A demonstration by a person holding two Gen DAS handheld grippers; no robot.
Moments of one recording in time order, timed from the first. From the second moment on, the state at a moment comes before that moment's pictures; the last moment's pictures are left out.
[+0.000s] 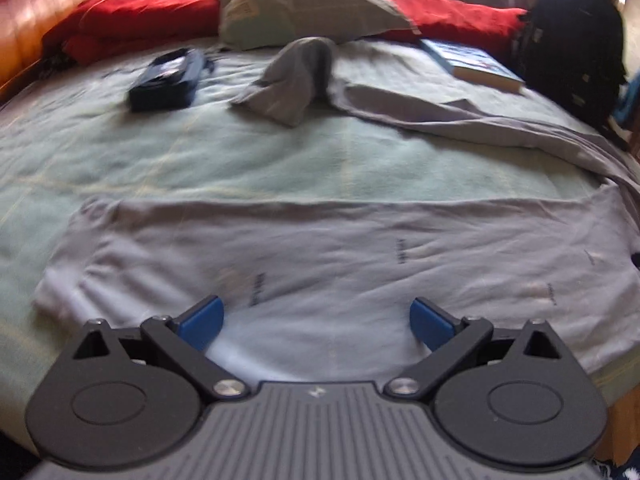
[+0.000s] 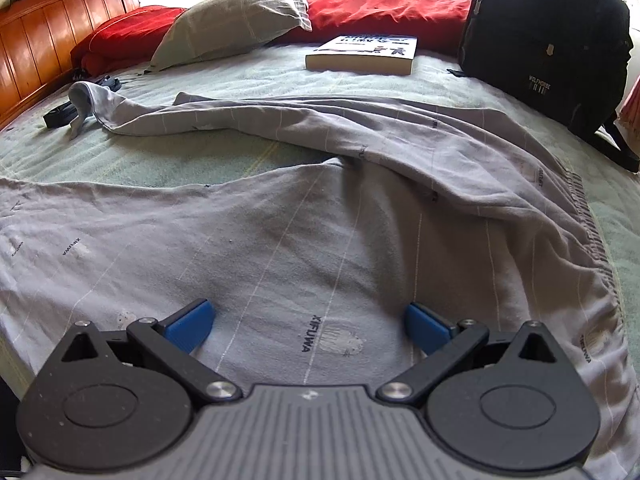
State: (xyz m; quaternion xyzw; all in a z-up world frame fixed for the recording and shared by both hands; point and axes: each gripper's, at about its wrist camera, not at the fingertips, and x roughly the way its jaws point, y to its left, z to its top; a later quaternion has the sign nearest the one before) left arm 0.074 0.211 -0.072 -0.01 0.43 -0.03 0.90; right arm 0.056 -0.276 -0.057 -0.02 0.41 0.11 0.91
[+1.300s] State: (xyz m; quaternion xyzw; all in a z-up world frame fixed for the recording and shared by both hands) left arm 0.092 0.004 -0.072 0.07 0.39 -0.10 0.91; right arm 0.097 -0.347 0.010 -0.02 0.35 0.07 0.93
